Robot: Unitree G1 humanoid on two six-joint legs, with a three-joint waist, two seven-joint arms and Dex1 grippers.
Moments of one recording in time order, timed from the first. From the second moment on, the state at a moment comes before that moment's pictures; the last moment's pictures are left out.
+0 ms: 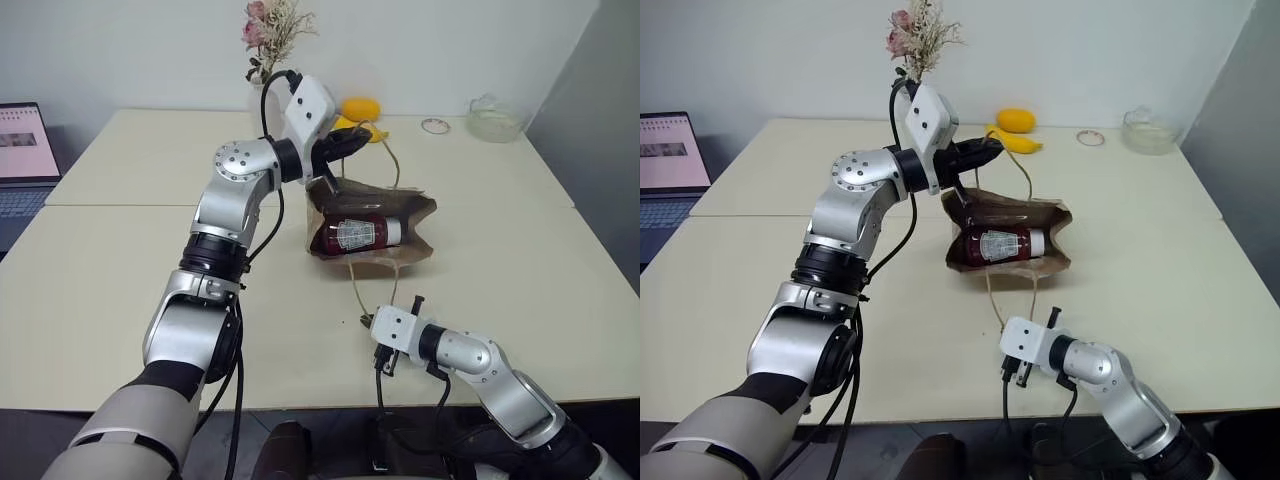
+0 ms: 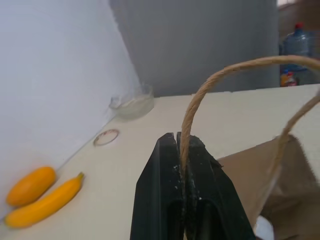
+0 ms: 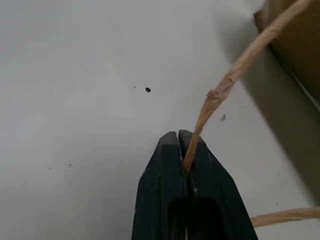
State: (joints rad) left arm -1.05 0.32 -0.09 0.43 -0.18 0.14 -0.92; right arm -0.14 -0.50 0.47 -0.38 -0.20 0.39 0.58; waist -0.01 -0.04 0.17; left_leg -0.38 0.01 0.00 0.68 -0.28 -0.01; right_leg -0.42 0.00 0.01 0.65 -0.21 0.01
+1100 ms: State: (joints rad) left arm -0.93 0.32 -0.07 0.20 -0.29 0.28 -0.88; right arm -0.31 -0.59 0.18 -0.70 0.35 0.82 0.63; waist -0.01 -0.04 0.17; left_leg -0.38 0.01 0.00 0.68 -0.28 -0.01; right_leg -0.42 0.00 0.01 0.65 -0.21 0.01
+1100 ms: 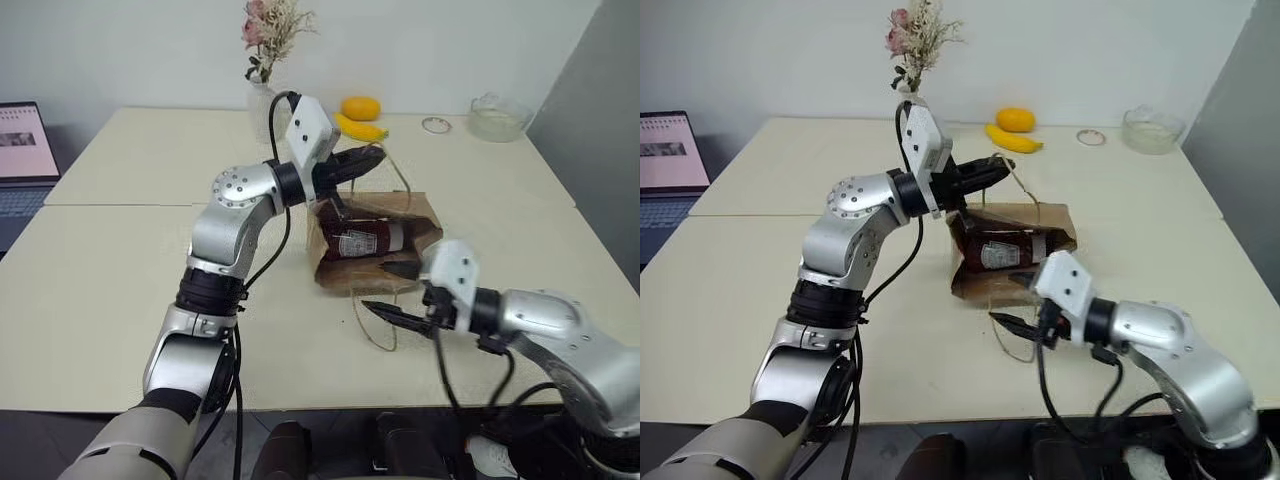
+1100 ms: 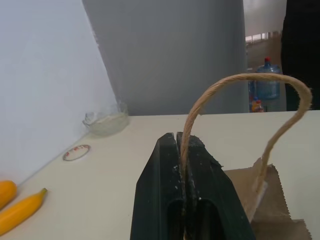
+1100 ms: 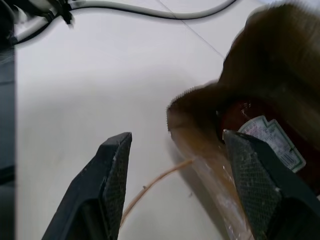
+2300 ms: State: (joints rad) left arm -0.92 0.35 -0.07 0.21 -0.27 0.24 -0.88; right arm -0.78 -0.48 0.74 0.08 -0.54 0.48 0.56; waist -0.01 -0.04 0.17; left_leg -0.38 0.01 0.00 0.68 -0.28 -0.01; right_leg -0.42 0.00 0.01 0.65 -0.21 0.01
